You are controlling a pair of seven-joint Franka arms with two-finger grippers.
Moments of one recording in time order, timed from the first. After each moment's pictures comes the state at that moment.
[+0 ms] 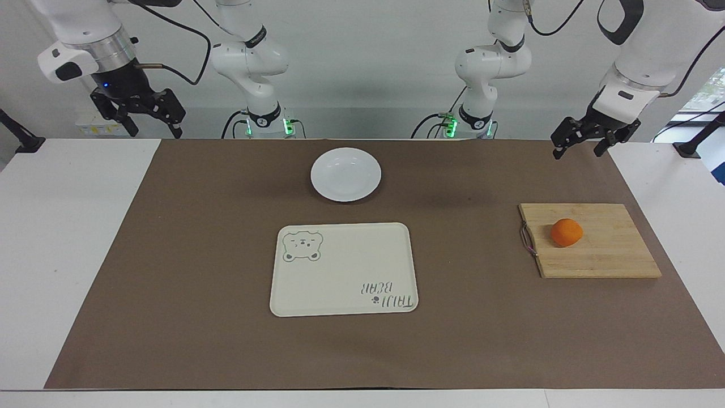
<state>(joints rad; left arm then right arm) 0.07 -0.01 -0.12 -1.56 0.01 1.52 -0.05 0.03 -0.03 -0.14 -1.51 0.01 1.49 -0.01</state>
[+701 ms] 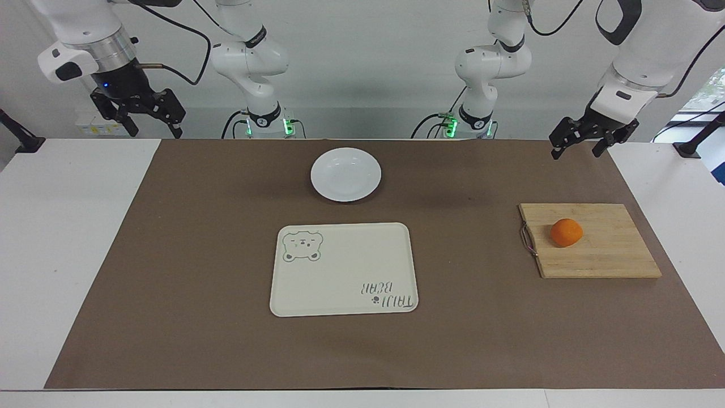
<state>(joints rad) 0.07 -0.01 -0.12 -1.57 0.01 1.52 -0.05 0.03 -0.03 -0.14 -1.51 0.01 1.49 -0.01</state>
